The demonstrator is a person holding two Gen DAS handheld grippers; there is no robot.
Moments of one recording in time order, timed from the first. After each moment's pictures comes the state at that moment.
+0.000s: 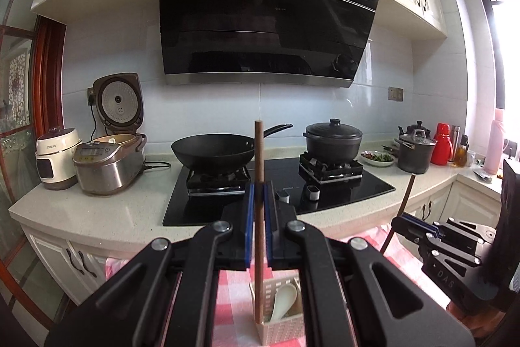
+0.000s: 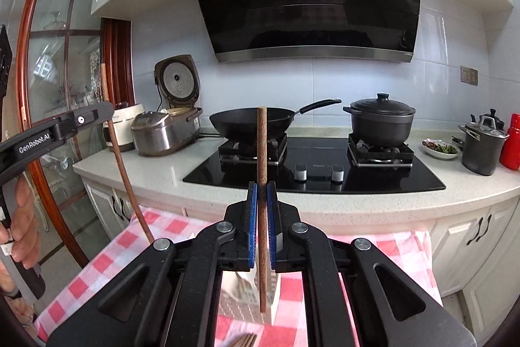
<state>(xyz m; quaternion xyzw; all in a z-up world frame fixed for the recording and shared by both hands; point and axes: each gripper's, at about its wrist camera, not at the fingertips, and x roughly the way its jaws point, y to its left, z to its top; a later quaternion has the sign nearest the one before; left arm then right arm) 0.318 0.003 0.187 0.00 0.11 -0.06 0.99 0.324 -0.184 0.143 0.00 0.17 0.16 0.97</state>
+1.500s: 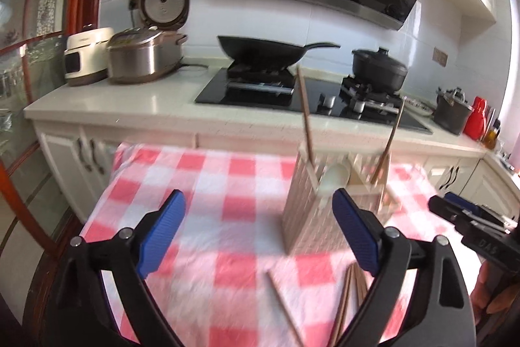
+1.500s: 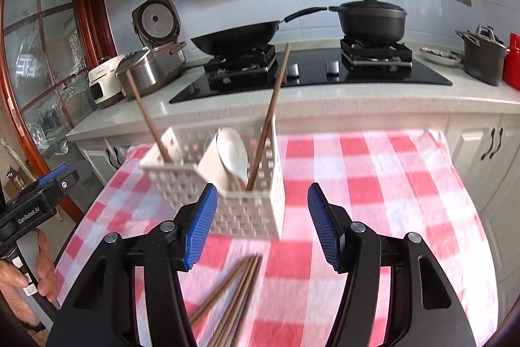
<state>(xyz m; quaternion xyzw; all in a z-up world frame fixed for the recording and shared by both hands) 0.281 0.049 0.009 -0.06 0.25 0.03 0.96 0.304 -0.195 0.017 0.05 0.32 0.15 0.94</state>
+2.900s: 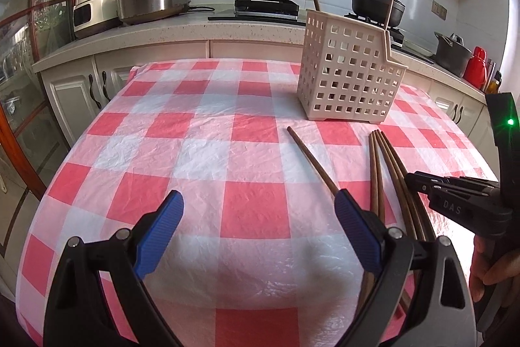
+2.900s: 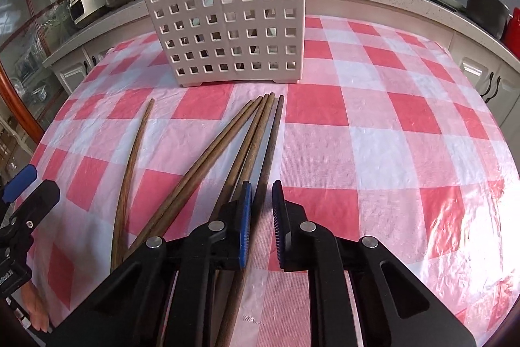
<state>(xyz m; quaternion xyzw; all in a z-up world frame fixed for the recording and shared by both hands) 0.192 0.050 -0.106 -0.05 0.33 0.02 0.94 0.256 -0.147 -0.103 -0.02 0.45 0.11 0.88</state>
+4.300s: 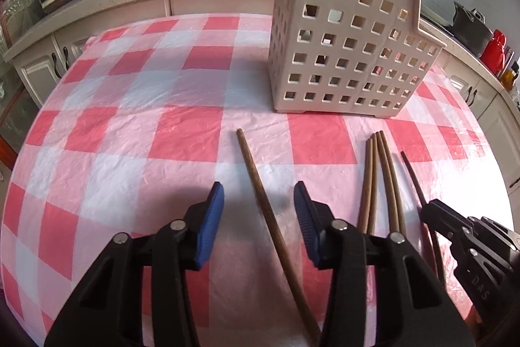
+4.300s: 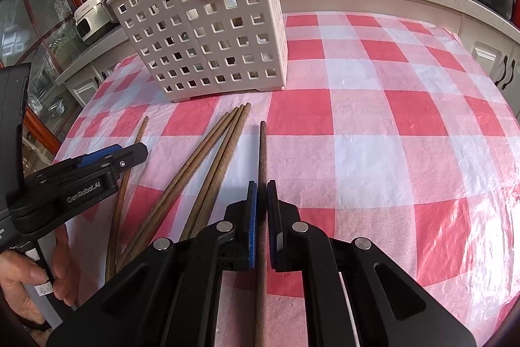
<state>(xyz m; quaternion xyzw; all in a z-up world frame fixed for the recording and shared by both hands) 0.309 0.003 -0.131 -0.05 0.45 0.02 0.89 0.275 -0.183 -0.106 0.04 0.46 0.15 0.88</state>
